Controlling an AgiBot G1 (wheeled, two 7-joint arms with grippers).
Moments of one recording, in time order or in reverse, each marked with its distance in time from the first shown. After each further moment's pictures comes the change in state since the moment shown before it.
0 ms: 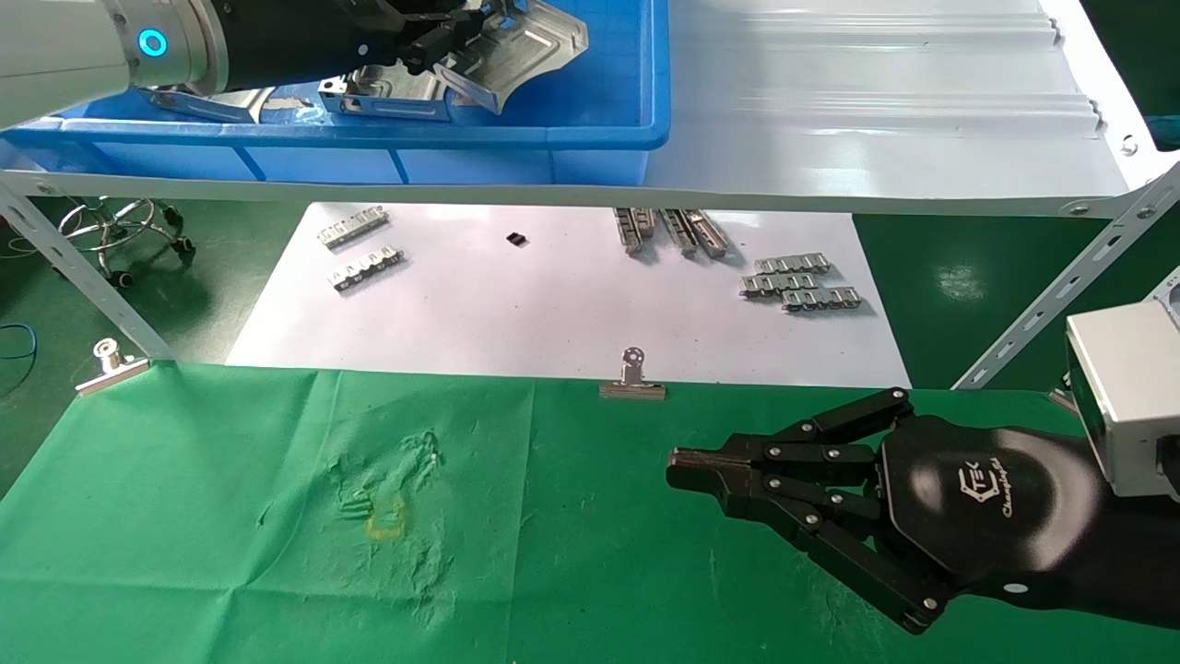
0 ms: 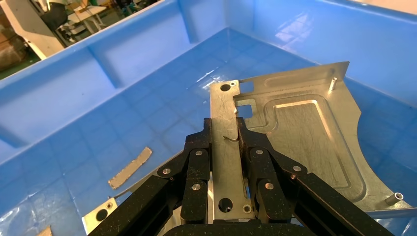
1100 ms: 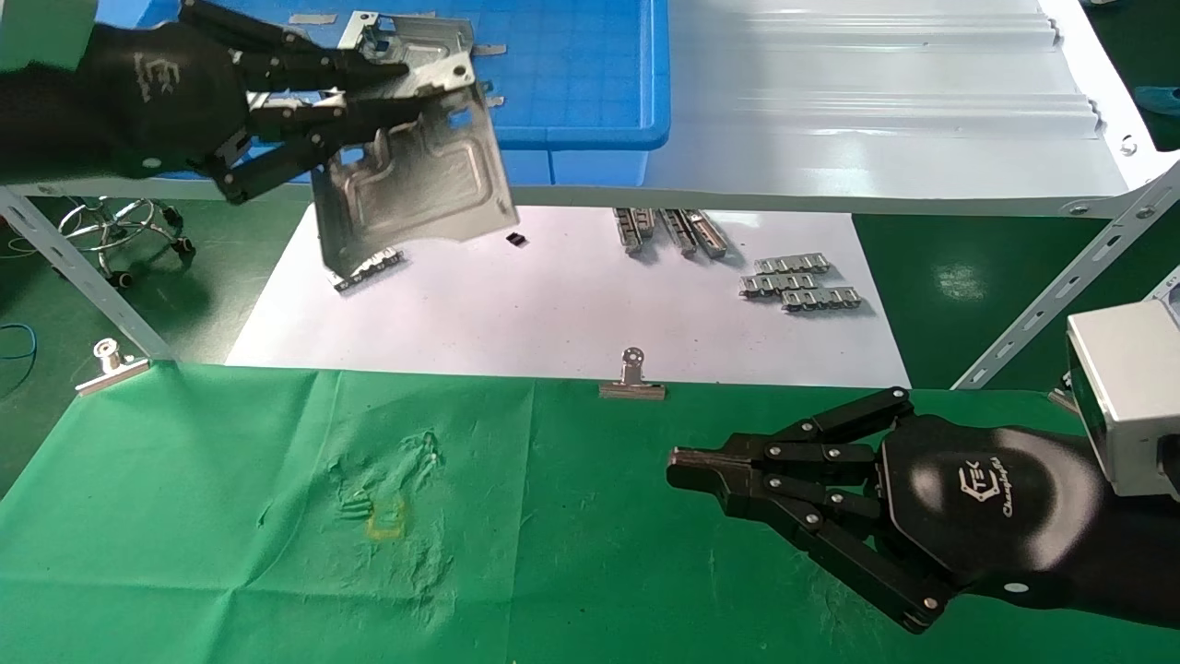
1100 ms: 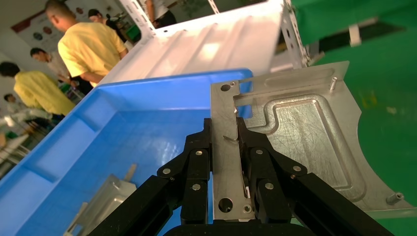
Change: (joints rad) left arm 0.141 -0.384 -0.004 -0.339 -0.193 0.651 0.313; right arm 0.000 0.000 0.000 0.000 0.000 0.000 0.000
